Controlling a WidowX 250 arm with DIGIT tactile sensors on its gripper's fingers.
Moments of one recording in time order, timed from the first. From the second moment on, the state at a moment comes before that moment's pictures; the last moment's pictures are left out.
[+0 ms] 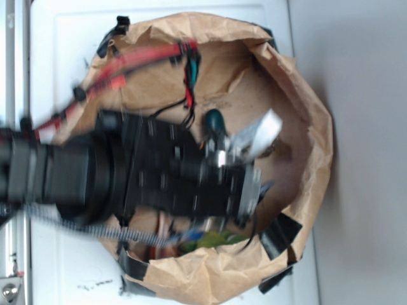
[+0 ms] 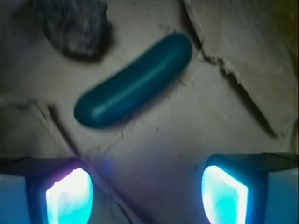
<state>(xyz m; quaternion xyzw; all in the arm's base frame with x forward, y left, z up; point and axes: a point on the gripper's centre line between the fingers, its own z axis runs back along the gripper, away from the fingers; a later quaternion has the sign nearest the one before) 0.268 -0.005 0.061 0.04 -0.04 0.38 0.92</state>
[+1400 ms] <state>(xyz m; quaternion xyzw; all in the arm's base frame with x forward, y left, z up) 0.263 -0.021 0.052 0.05 -0.09 0.45 0.89</state>
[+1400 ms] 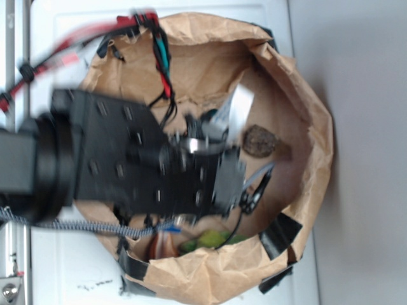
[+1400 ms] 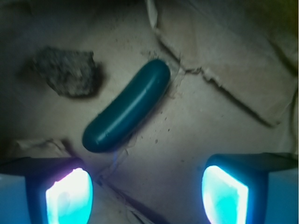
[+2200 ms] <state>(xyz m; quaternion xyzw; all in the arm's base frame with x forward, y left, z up) 0.292 -0.010 0.059 0.04 -0.02 0.50 0.86</state>
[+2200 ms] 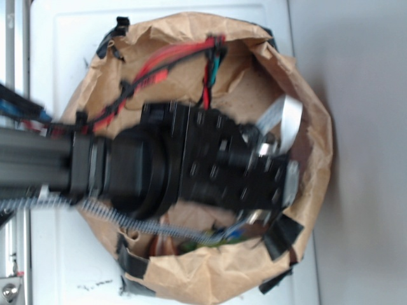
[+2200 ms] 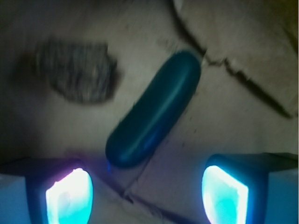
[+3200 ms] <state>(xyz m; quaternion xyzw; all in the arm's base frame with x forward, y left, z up) 0.311 -0.002 0.019 0.09 -0.07 0.51 0.85</state>
